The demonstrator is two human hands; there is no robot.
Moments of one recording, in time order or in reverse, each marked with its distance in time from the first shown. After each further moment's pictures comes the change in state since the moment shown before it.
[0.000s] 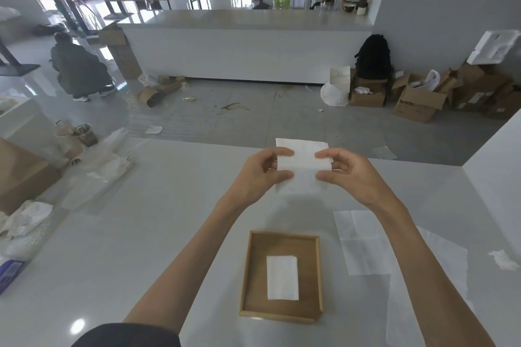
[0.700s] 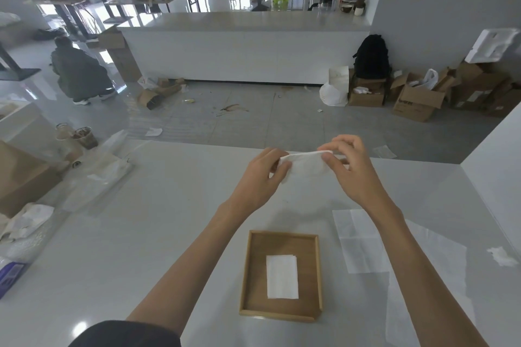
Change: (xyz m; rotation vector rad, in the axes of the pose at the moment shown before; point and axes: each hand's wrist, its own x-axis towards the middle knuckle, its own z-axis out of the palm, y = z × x) left_hand -0.002 -0.004 0.014 0.506 0.117 0.337; right_hand 0.003 0.005 0.003 -0.372 0.257 -0.203
